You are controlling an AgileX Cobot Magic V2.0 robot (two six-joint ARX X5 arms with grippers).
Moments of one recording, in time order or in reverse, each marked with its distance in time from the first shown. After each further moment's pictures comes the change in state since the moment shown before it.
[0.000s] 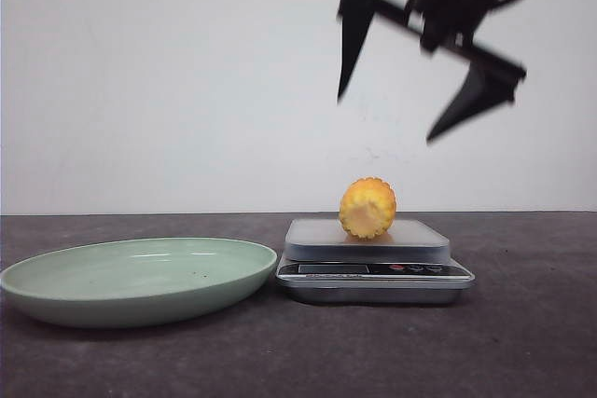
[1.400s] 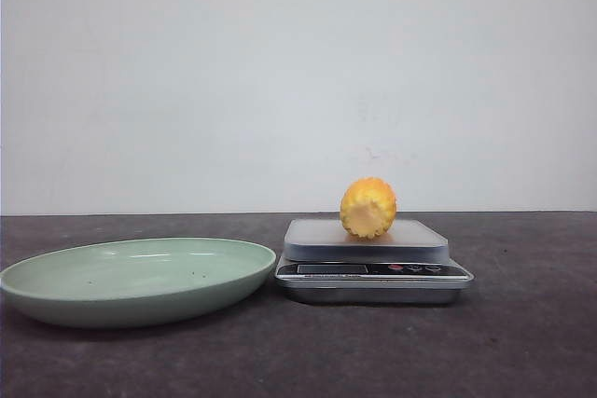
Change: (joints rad) left arm 0.021 0.640 0.096 0.078 0.180 -0.050; right arm -0.316 -1.133 -0.249 -0.522 -0.024 -0.470
